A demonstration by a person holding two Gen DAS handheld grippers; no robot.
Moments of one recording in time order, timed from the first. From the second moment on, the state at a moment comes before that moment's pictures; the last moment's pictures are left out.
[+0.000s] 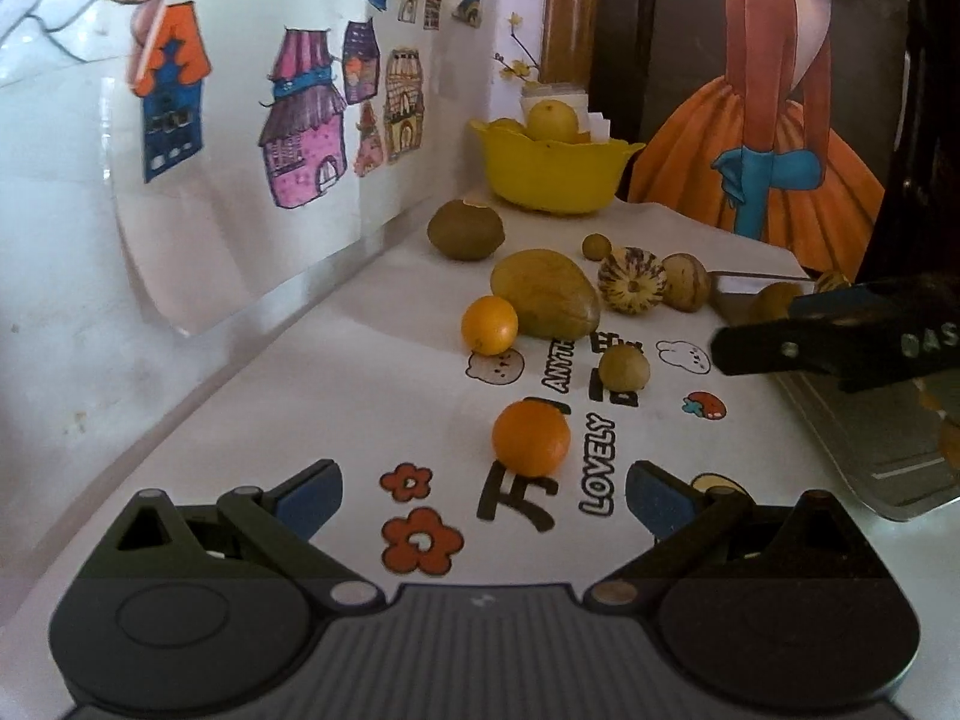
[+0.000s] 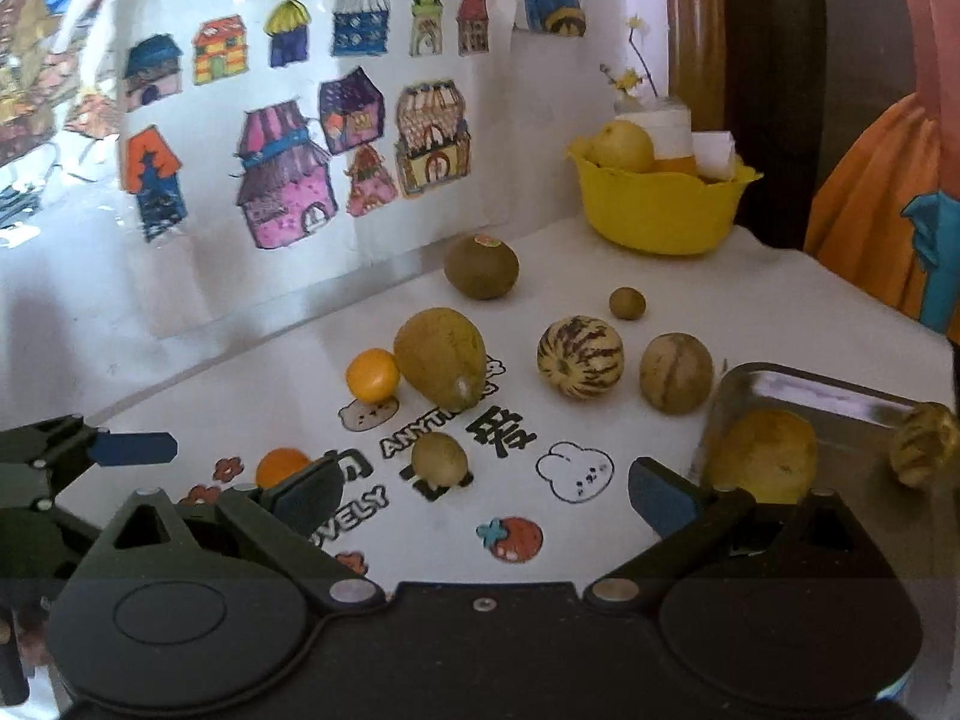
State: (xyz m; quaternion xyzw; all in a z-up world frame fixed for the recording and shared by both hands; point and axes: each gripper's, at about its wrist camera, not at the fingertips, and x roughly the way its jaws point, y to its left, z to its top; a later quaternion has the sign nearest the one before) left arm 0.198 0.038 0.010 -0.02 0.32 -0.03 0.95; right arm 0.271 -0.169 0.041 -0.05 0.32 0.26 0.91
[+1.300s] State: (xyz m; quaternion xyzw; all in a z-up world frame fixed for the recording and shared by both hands) left arm 0.230 0.038 0.002 -0.05 0.33 -0.08 0.94; right arm 0.318 -0.131 0.004 -0.03 0.37 0.30 0.88
